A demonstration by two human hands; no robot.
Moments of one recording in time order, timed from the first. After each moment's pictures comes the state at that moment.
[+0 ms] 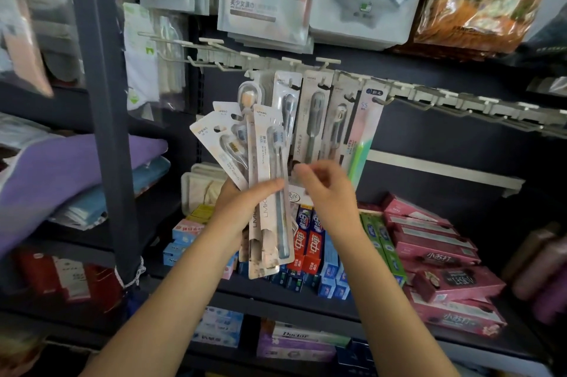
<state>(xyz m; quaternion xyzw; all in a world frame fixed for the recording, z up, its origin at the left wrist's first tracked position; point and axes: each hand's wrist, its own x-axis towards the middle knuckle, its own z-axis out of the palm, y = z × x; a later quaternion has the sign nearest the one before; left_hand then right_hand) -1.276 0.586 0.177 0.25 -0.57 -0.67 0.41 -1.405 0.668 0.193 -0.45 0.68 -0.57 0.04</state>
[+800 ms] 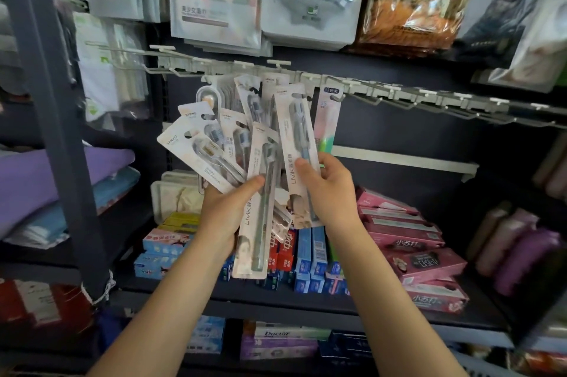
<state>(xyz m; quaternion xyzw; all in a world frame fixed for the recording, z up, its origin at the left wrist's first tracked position) -1.305 0.616 0.181 0.24 -0.50 -0.69 0.46 -1.418 0.712 0.216 -0.39 0.64 -0.66 0.05</state>
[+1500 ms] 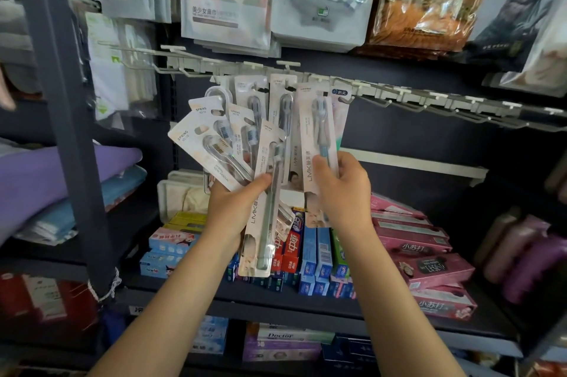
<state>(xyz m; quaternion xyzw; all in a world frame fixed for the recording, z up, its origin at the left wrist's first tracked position) -1.305 0.612 0.182 0.23 -0.53 -0.66 0.48 -1.422 0.712 0.218 -0.35 0.69 -0.63 -0.03</state>
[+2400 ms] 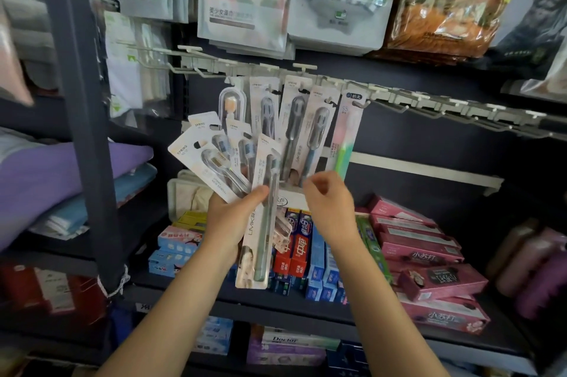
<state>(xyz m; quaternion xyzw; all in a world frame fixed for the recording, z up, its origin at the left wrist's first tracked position) -1.294 0.596 0.161 0.26 -0.52 -0.66 0.48 -1.416 0.689 0.197 -0.38 0.74 -0.55 0.04</state>
